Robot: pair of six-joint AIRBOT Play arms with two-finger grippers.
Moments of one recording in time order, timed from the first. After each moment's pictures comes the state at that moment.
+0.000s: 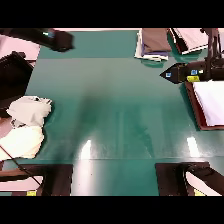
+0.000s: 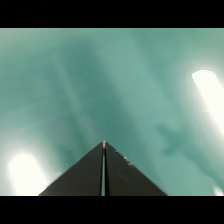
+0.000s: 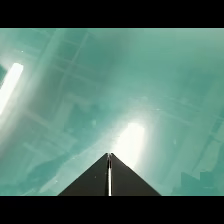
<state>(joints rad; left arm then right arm) -0.22 -1.38 1.95 1.36 -1.34 -1.51 0.10 -0.97 1.28 -1.02 1.19 1.39</state>
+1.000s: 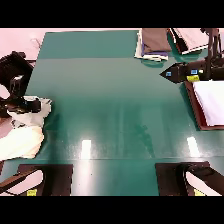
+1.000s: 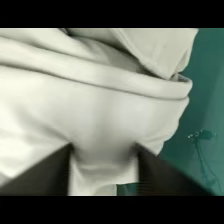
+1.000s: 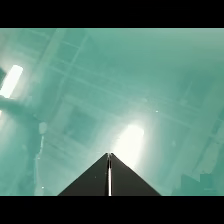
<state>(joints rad) 0.23 -1.13 0.92 1.57 -1.03 -1.50 0.10 -0.97 1.28 -1.02 1.18 1.39</state>
